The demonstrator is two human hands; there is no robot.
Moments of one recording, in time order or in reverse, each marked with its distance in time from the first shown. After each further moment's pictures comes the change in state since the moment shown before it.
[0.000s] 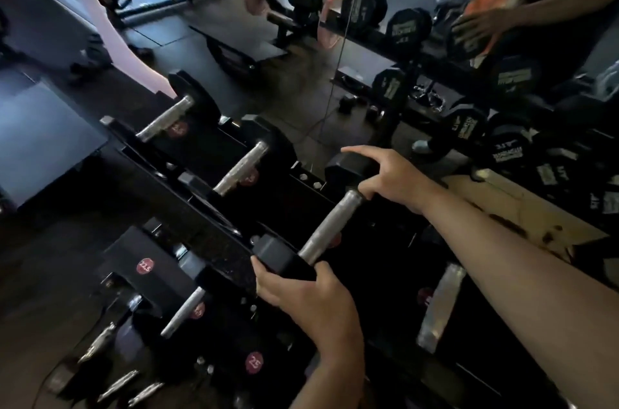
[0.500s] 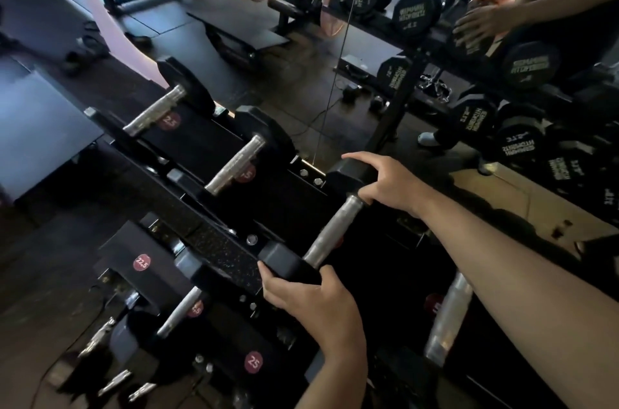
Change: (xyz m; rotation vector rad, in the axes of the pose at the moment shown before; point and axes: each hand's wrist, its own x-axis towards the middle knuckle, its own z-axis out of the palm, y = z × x) left_hand 0.014 -0.033 0.023 0.029 -0.020 -0.052; right_hand 0.031 0.040 0.011 -0.078 -0.034 0.045
